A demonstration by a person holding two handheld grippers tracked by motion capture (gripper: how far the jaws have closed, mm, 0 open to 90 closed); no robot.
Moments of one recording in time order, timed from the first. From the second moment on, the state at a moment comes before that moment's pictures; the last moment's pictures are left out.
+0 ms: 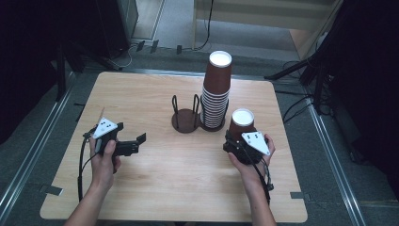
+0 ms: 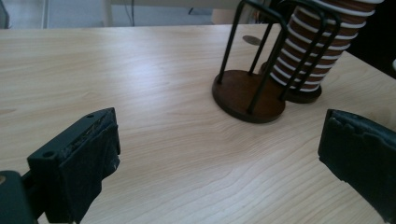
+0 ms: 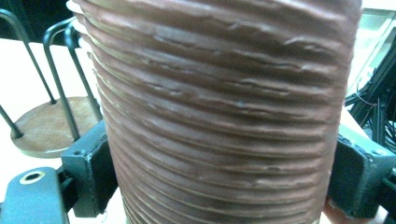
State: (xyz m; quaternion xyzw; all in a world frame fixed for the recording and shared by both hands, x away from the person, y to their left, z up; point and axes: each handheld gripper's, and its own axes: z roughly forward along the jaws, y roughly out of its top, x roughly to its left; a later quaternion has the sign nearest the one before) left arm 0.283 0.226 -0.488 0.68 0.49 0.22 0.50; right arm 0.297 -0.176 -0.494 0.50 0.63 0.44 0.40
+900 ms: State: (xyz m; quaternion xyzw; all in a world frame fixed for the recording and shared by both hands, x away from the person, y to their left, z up) left arm 0.278 0.179 -0.488 0.73 0.43 0.18 0.51; right arm 0.280 -0.136 -0.509 0.45 0.67 0.42 0.40
